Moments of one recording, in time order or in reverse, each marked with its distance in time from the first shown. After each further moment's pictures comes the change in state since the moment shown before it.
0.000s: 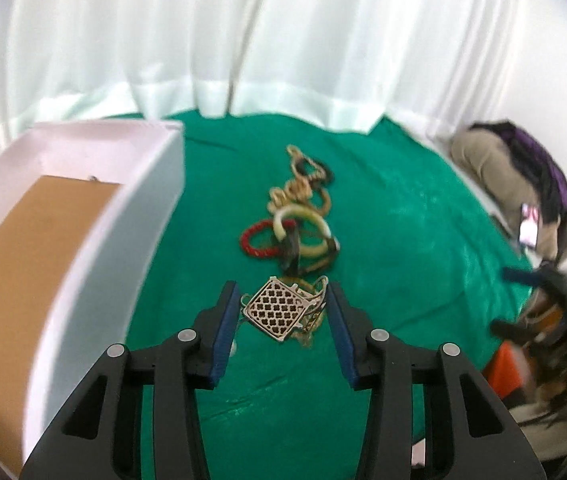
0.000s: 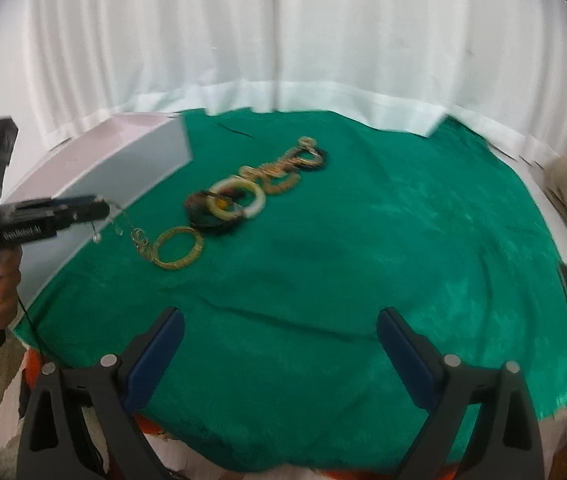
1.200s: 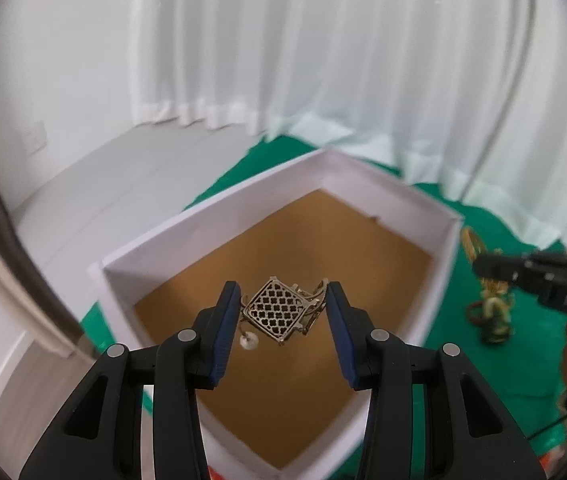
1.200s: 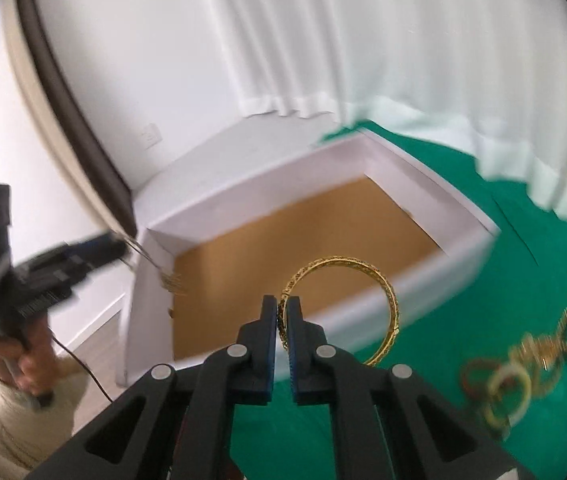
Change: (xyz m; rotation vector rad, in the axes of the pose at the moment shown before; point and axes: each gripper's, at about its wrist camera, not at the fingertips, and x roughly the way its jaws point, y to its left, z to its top) left arm -0.162 0.157 -0.034 -0.420 -0.127 0.625; right arm 0.070 0.248 0.182 -0.367 0.083 0.602
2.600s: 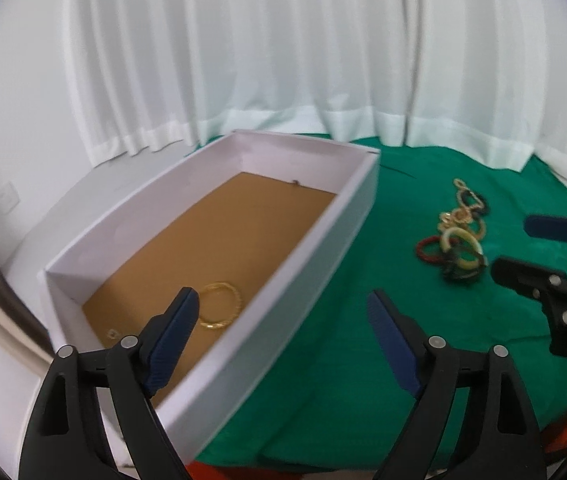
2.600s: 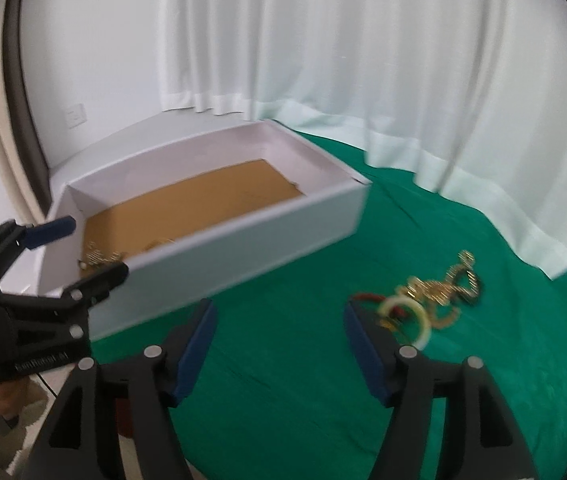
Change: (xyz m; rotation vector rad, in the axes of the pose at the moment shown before) left arm -0.023 -0.155 -0.073 0.267 -0.053 -0.025; right arm -0.087 -0.029 -0.128 0.034 -0.050 -0.453
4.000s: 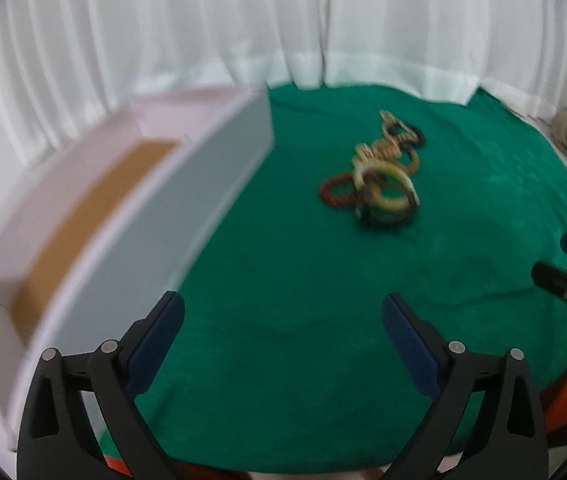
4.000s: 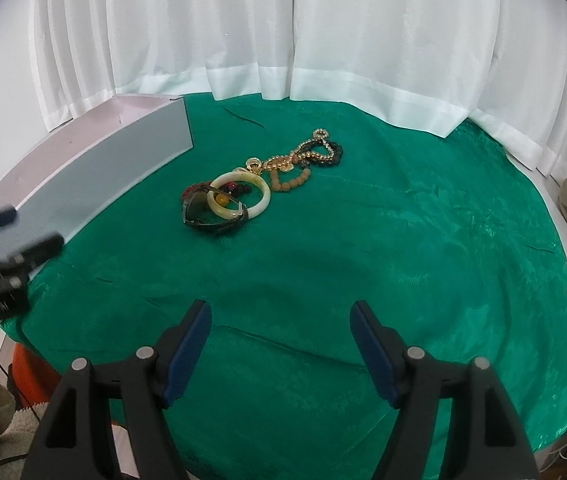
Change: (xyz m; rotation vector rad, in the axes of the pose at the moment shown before) left arm 0.049 -0.088 -0.031 0.125 0.166 -0.182; right arm -0.020 -0.109 -0.123 0.321 0.090 -0.235
